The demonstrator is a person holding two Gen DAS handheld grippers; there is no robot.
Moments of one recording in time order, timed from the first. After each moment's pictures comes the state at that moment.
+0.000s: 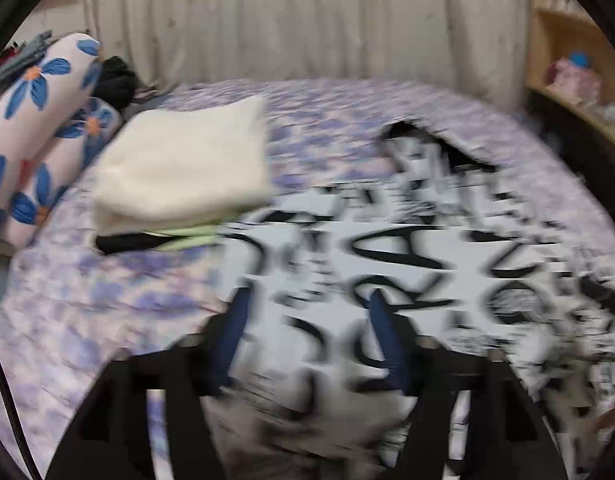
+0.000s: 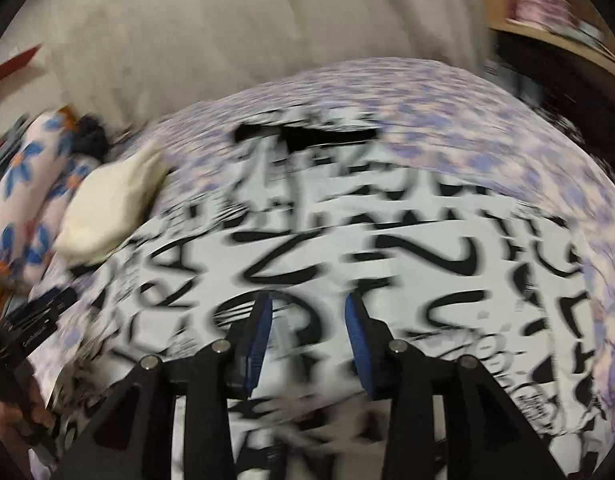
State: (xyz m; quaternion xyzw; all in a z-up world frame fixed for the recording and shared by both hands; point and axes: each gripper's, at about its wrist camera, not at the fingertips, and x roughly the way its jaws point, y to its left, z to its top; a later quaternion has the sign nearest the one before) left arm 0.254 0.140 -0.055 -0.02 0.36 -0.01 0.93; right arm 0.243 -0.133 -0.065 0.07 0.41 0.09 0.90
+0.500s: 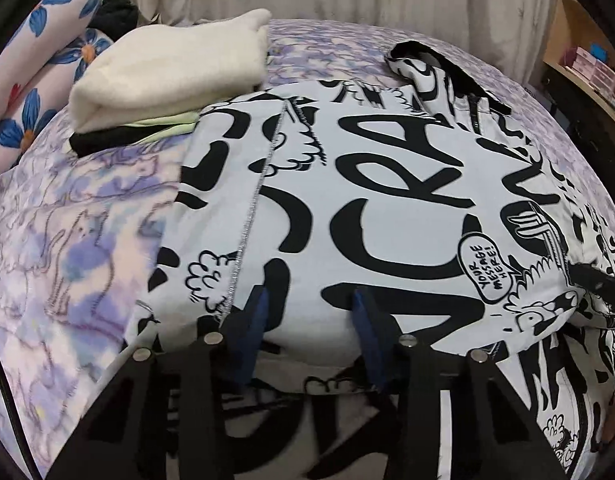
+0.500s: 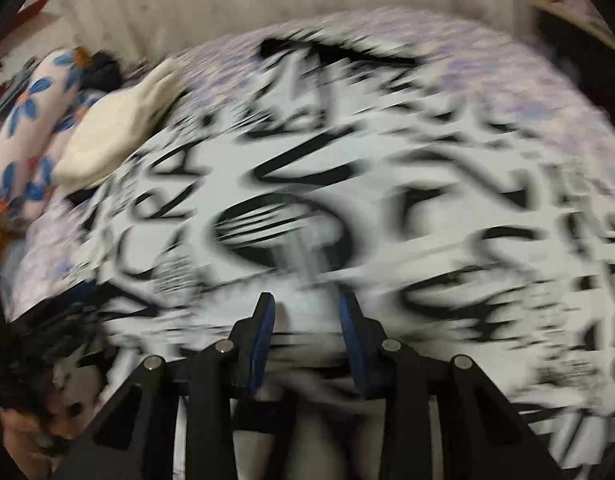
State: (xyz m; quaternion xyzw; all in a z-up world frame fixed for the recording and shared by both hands) left arm 0.238 0.144 -0.131 -0.05 0.45 0.01 0.89; right arm 0.233 -0.162 -0.110 0.05 0.48 0.06 0.87
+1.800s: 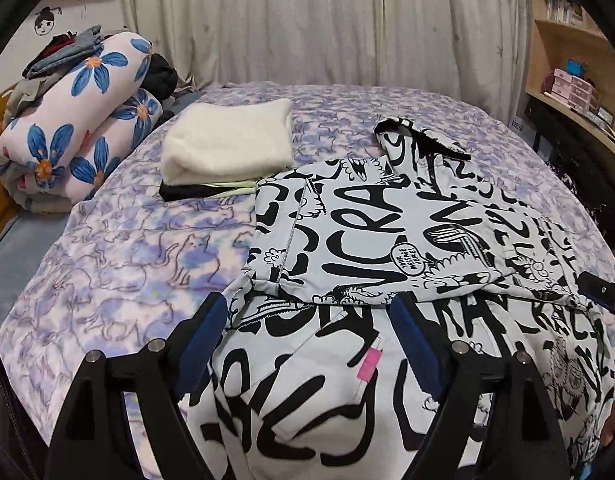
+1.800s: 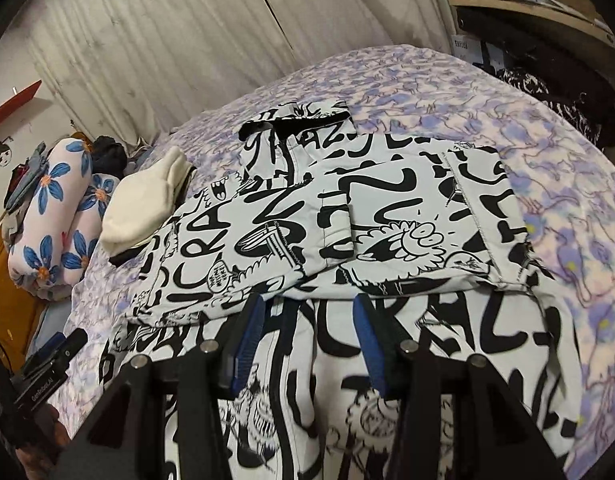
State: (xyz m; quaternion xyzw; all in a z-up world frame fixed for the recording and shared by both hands) left arm 0.078 0.129 0.000 -0.02 0.37 0.05 0.93; right arm 0.093 -0.195 -0.025 0.15 0.40 0.06 0.90
